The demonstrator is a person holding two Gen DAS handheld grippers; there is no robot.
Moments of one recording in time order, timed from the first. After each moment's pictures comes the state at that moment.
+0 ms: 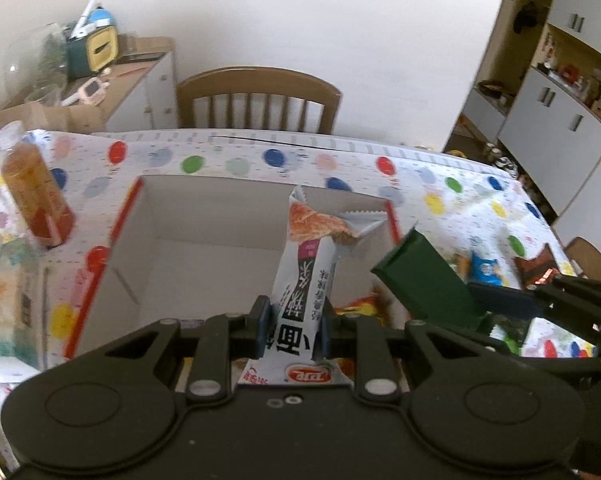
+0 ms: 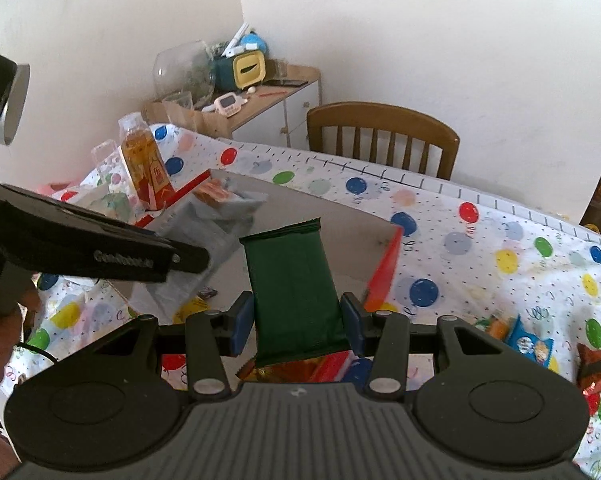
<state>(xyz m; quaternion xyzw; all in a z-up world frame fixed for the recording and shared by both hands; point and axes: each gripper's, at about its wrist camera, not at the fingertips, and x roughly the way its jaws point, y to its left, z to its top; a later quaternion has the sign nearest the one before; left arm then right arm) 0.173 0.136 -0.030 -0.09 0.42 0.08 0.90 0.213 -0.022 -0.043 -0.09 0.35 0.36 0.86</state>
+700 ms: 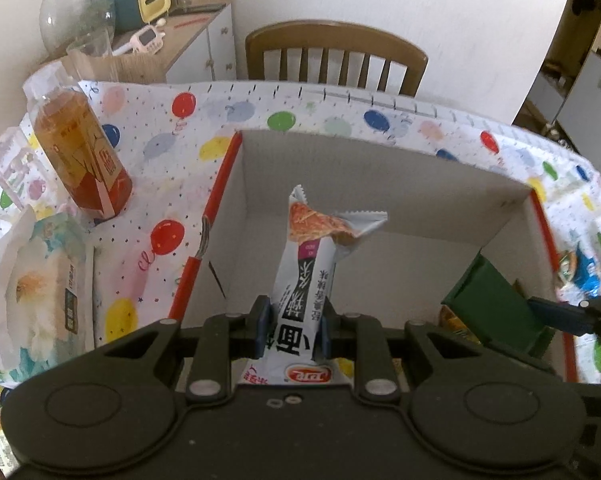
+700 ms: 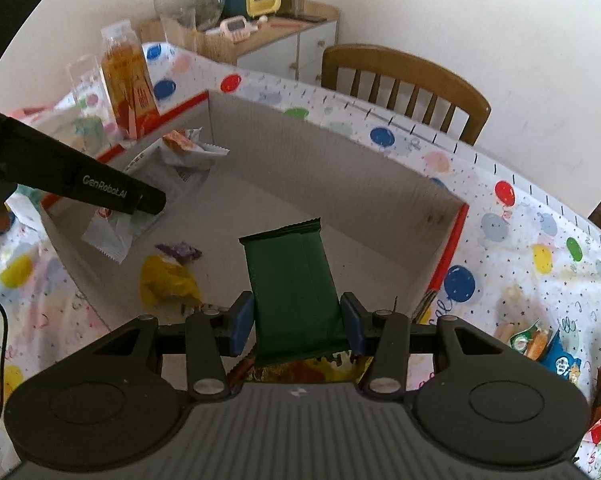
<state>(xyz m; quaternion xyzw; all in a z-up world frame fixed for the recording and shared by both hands) 0.205 0.220 -0.084 -0.08 0.48 0.14 0.86 0.242 0.053 -0.101 -0.18 0.40 0.35 0.83</state>
